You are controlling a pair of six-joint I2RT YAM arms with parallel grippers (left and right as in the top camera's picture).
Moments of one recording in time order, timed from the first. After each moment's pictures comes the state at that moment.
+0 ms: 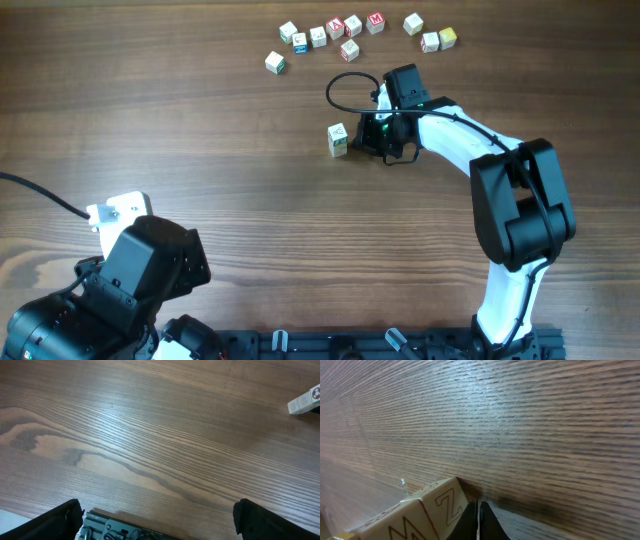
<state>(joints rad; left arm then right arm) -0.54 0.83 1.35 -1.68 -0.44 -0.73 0.32 2.08 1.30 -0.42 -0.48 0.54</state>
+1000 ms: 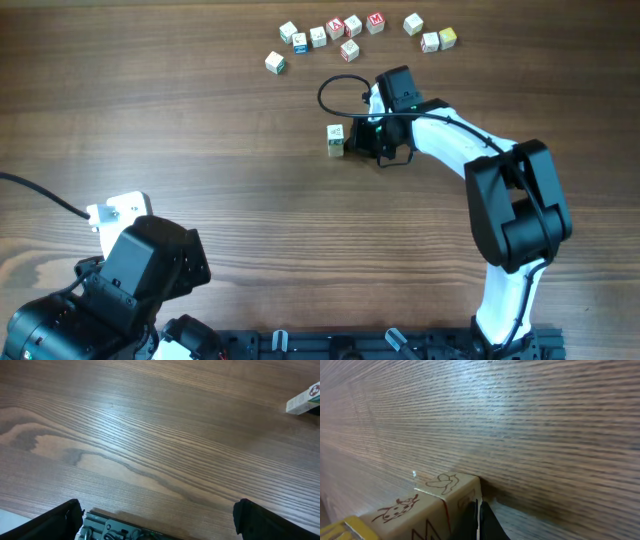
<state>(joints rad) -0.54 0.83 1.35 -1.68 -0.44 -0.73 0.35 2.08 1.30 -0.41 -0.50 0.53</state>
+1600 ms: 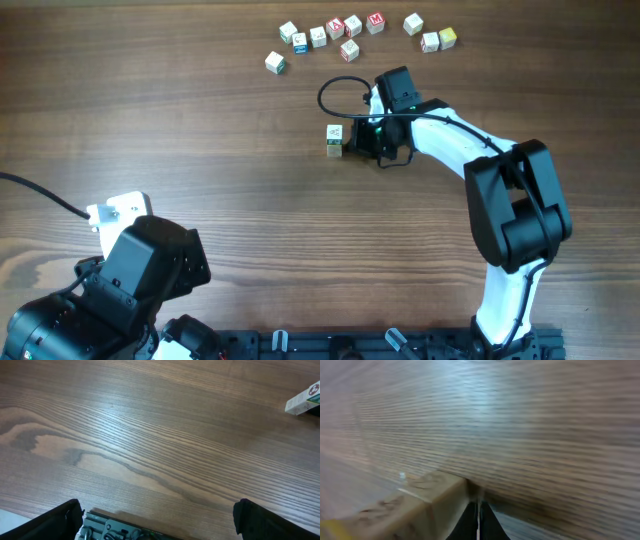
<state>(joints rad) -0.54 0.83 1.35 -1.68 -0.44 -0.73 0.35 2.08 1.30 -0.44 -0.45 0.53</state>
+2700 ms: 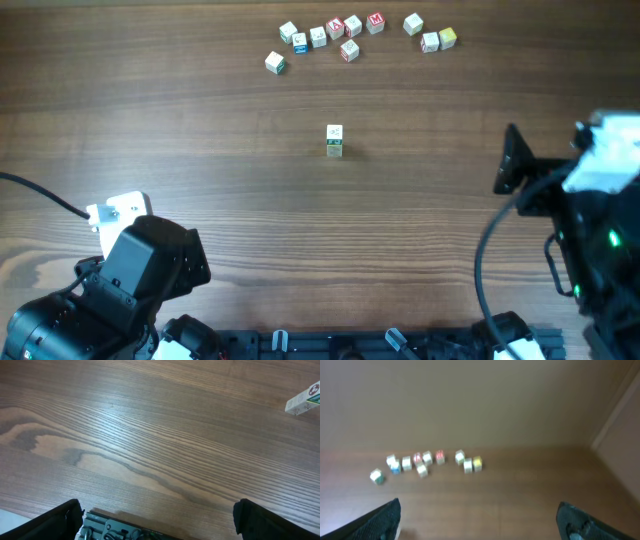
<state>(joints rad) -0.54 0.83 1.35 -1.68 -0.44 -0.73 0.30 0.75 1.28 -0.83 0.34 0.08</state>
